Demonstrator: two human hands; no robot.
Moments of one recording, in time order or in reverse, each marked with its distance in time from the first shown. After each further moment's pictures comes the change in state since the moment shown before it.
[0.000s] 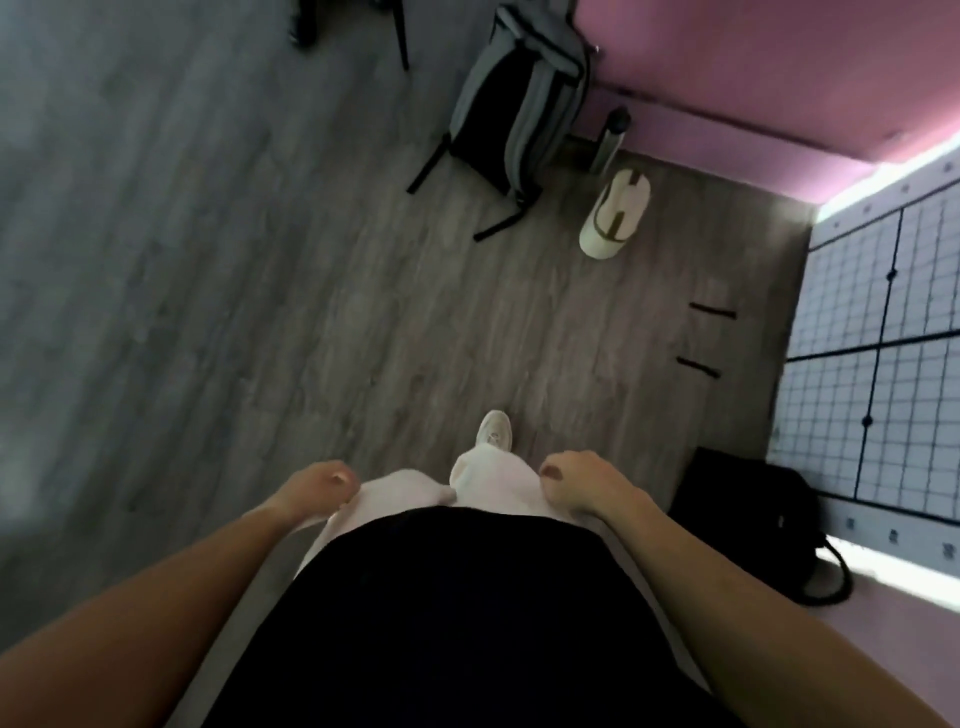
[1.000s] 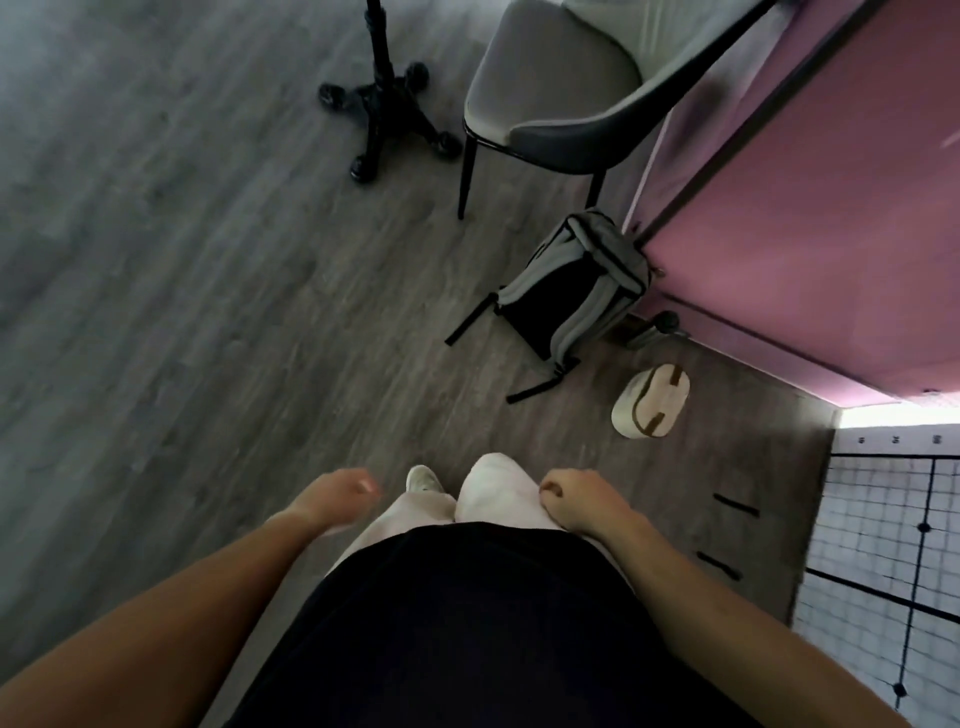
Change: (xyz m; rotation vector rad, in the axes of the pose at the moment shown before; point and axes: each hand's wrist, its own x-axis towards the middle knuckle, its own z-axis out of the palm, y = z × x) left_hand 0.203 0.155 -0.357 0.066 0.012 0.085; right_hand 0.181 -0.238 -0.355 -0.016 0.104 -0.029
